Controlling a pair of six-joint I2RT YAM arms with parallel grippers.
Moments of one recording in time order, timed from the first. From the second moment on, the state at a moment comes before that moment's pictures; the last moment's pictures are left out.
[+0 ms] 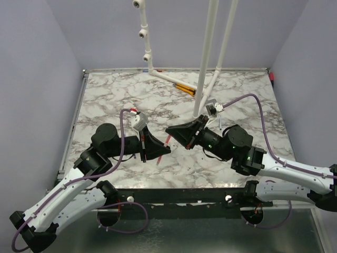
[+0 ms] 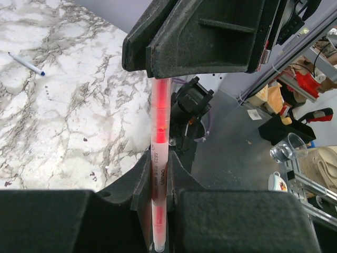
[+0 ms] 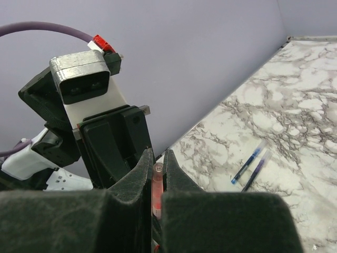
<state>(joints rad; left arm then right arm) -0.73 0.68 0.78 -0.15 0.65 -0.45 1.20 0.99 0.87 0.28 0.16 0.52</state>
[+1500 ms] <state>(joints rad) -0.72 0.76 0.64 -0.14 0.27 -0.47 1.24 1.14 1.20 -0.40 0.81 0.27</state>
